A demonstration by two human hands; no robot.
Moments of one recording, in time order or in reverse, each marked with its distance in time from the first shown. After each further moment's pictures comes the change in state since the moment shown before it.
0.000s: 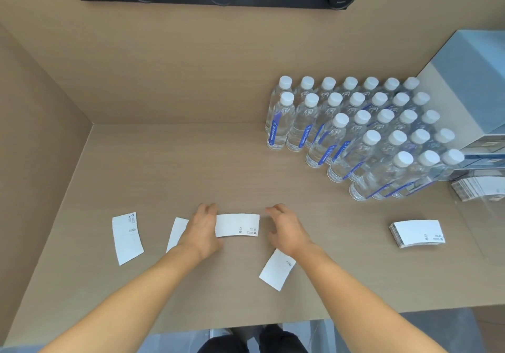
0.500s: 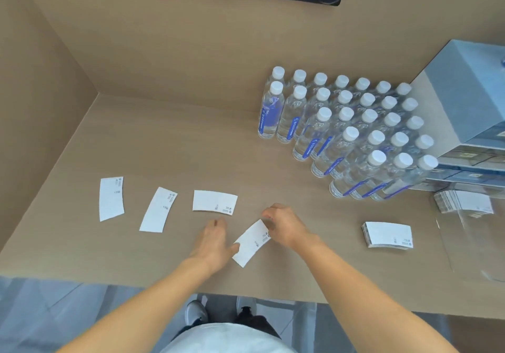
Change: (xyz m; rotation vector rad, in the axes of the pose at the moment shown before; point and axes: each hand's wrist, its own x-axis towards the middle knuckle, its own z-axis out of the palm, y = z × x) left_hand -0.064 0.084 0.083 -0.203 0.011 -0.144; right_hand -0.031 0.062 -0.030 -0.131 -0.180 -0.123
